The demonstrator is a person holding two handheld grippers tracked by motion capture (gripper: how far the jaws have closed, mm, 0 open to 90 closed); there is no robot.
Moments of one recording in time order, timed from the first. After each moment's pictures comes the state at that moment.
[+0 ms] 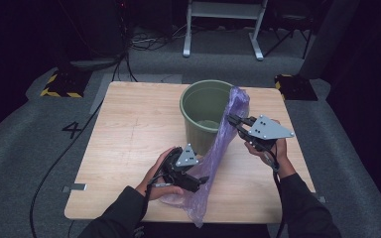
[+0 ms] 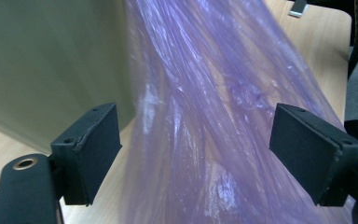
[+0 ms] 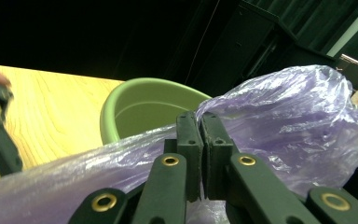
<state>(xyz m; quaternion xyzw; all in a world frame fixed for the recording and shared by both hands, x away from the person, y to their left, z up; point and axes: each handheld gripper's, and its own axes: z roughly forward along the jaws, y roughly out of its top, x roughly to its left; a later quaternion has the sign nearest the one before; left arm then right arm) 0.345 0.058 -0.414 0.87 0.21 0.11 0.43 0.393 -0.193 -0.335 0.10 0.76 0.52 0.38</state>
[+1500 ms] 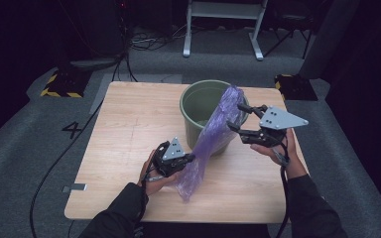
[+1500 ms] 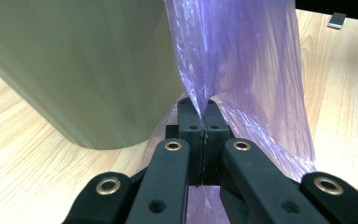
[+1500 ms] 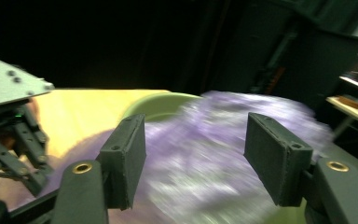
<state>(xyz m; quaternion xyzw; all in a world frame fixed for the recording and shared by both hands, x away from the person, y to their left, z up) 0.371 0.090 -0.437 0.84 0.23 0.15 0.47 0.392 -0.210 -0.309 0.14 0.77 0.54 0.32</state>
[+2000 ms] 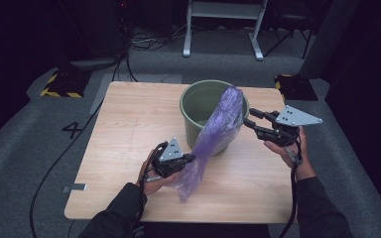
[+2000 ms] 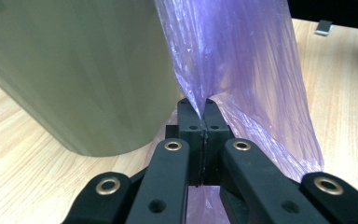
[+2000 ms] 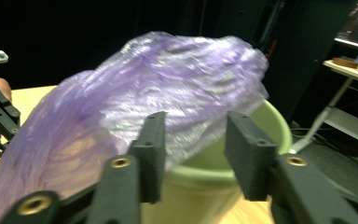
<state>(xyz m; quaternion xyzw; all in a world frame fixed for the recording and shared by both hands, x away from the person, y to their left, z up) 0.368 0.095 -0.434 0.83 0.21 0.15 0.50 0.410 -0.249 -0.330 0.20 0.76 0.55 0.28</state>
